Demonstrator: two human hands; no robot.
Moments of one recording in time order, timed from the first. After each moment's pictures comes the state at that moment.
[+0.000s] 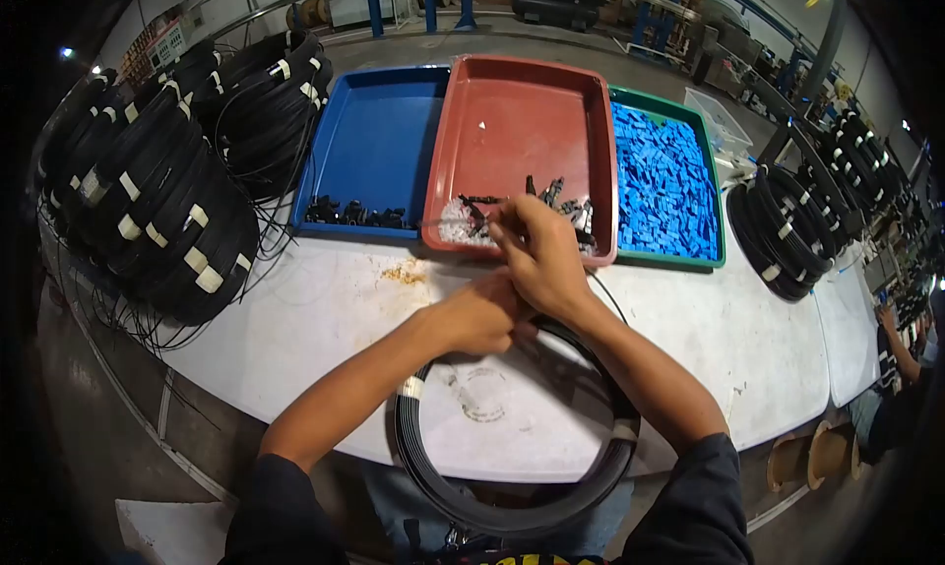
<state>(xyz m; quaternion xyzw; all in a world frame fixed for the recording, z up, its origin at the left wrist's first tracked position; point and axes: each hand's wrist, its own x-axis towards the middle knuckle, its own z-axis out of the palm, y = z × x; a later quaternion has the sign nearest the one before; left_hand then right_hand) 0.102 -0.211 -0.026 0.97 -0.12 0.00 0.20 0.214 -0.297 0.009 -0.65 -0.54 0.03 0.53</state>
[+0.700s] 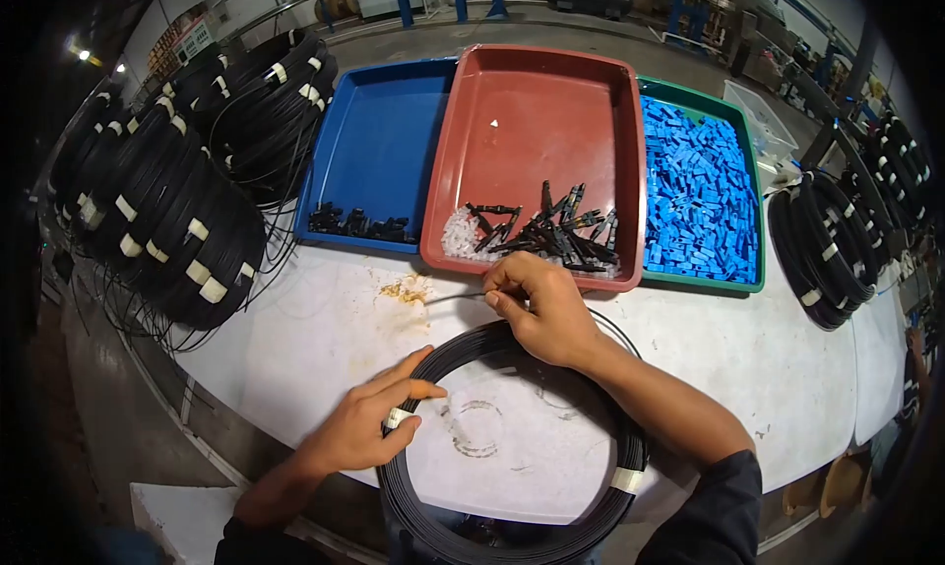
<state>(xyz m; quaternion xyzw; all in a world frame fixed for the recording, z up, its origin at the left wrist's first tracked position) -0.051 -0.240 -0.009 0.90 0.13 0.12 0.39 0.229 -0.307 -0.022 -0.60 -0.59 0.21 0.50</state>
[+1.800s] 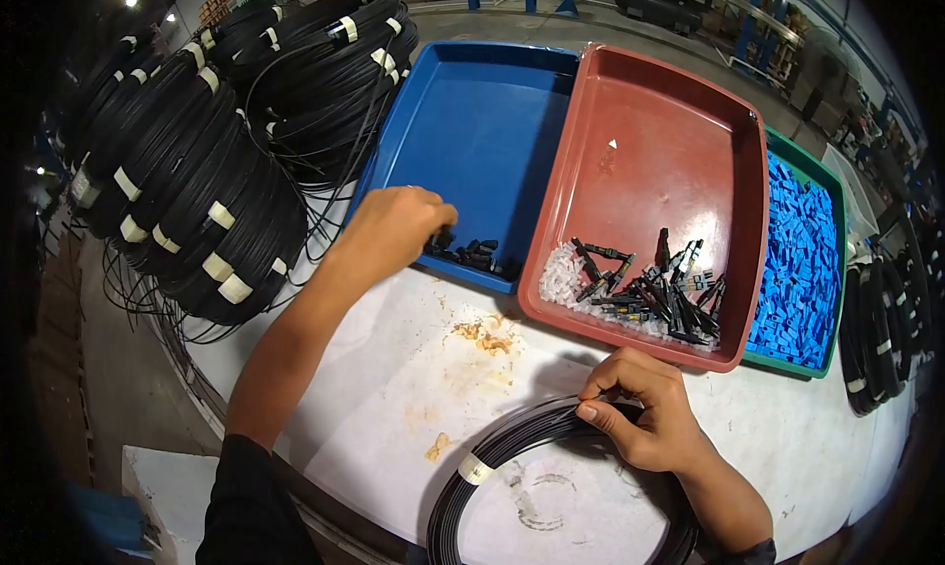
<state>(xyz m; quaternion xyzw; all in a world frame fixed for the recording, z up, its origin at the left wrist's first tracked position) 0.024 -0.014 0.007 0.97 0.19 0.13 -0.05 0.220 -0.315 -0.007 -0.60 -0.61 0.27 0.43</state>
